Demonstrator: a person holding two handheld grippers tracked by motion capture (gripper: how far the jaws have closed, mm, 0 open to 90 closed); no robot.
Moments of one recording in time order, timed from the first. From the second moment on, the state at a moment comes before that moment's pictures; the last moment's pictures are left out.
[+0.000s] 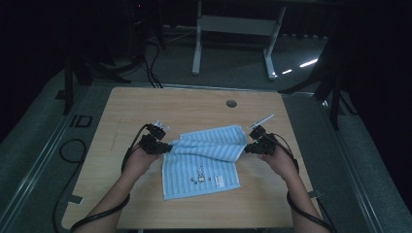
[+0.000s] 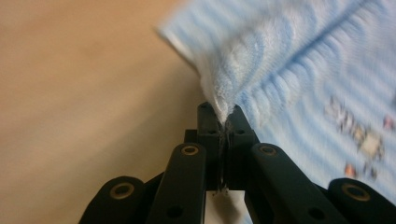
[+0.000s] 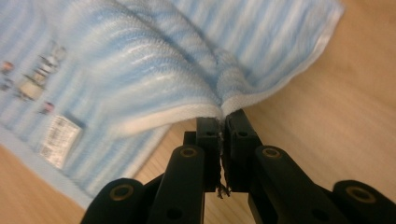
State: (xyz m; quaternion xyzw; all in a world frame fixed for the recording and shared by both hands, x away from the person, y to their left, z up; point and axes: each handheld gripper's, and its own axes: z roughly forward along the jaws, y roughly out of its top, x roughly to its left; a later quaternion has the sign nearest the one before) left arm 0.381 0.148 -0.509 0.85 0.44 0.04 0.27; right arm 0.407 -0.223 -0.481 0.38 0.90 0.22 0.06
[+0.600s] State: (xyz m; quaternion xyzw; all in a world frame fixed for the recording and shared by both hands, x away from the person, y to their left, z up) left arm 0.339 0.183 -0.472 0.83 0.45 0.11 0.31; right arm 0.370 -0.235 -0.473 0.36 0.90 0.23 0.06
